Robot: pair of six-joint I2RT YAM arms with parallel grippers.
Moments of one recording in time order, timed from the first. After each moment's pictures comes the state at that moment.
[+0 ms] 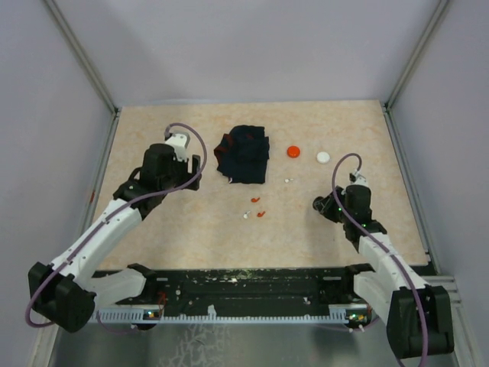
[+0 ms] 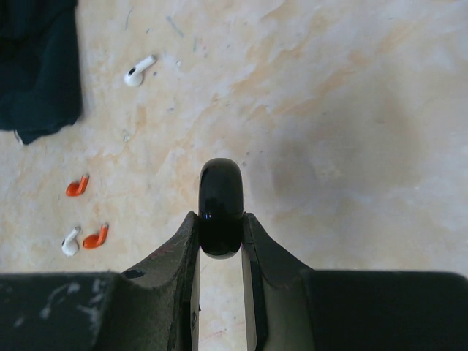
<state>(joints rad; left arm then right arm) -0.46 1.11 0.92 -0.39 -0.15 -0.11 0.12 0.91 0.32 -0.05 -0.14 0.61</state>
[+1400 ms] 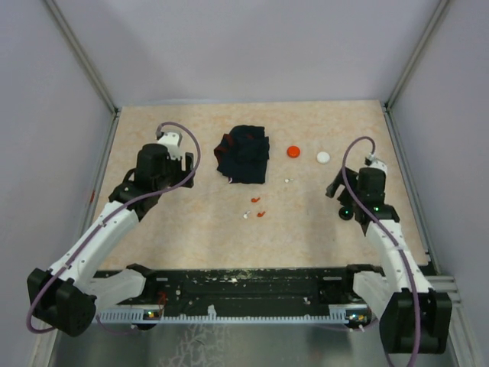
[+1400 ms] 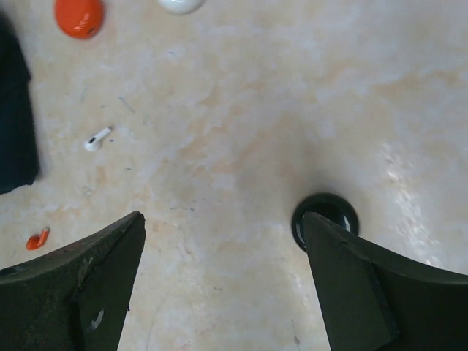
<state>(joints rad) -0.41 1.07 0.90 -0.36 -0.18 -0.10 -0.05 0.88 0.55 -0.37 0.01 0.47</state>
